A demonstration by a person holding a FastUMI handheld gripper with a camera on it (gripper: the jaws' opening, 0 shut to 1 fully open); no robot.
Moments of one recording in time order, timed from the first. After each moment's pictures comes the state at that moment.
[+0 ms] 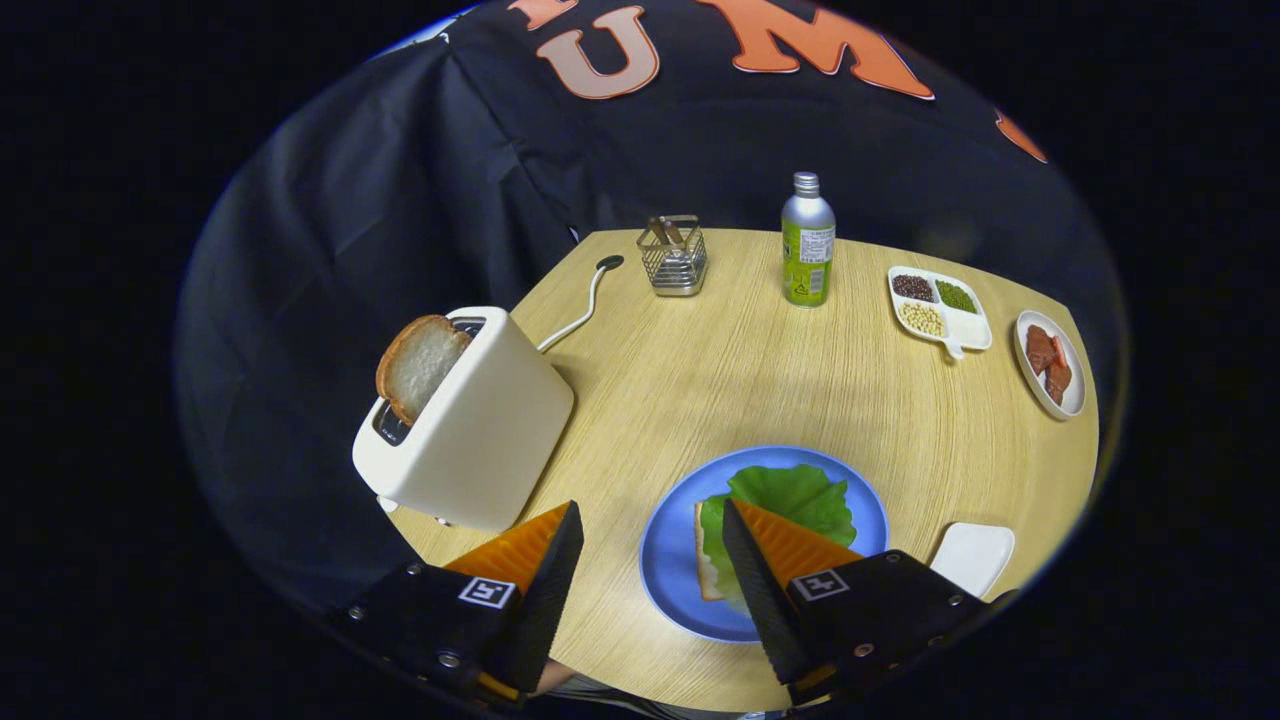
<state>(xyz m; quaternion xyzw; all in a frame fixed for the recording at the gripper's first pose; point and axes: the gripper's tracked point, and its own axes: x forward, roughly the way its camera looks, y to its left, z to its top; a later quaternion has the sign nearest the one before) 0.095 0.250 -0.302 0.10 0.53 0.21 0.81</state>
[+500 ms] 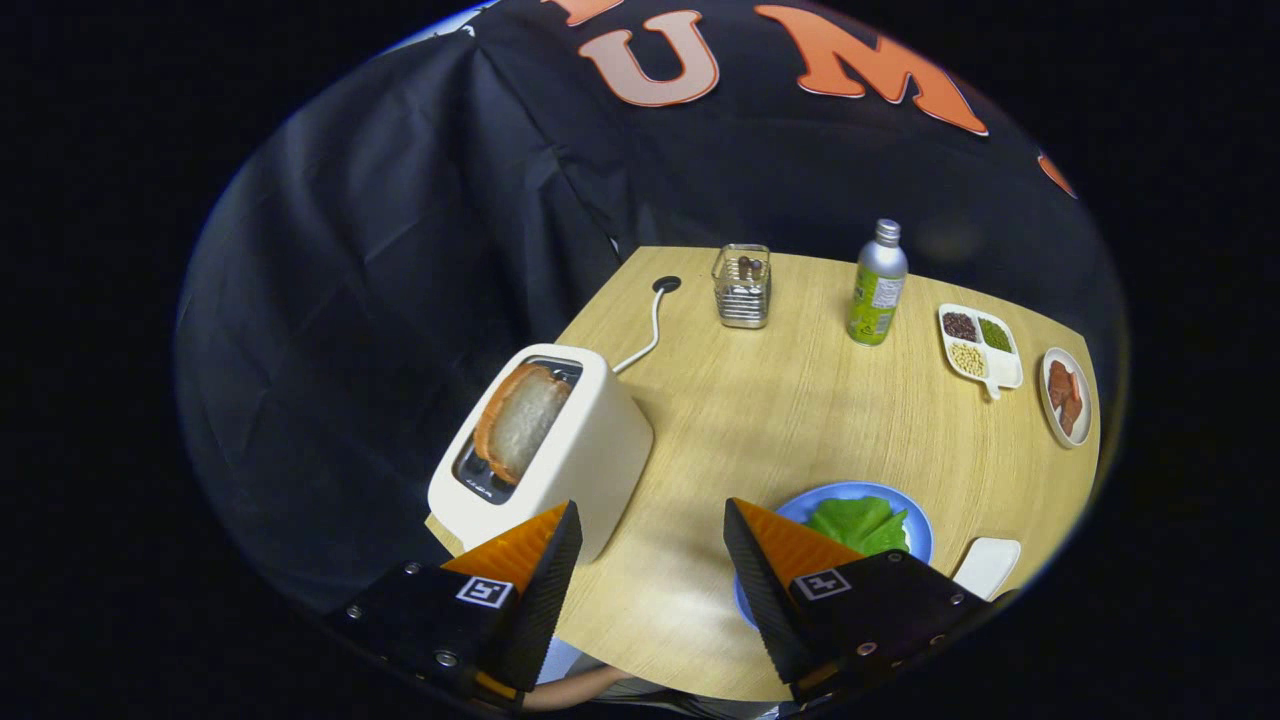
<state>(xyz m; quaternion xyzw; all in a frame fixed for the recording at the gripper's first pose) 0.114 0.330 -0.242 0.11 0.53 0.23 0.81</state>
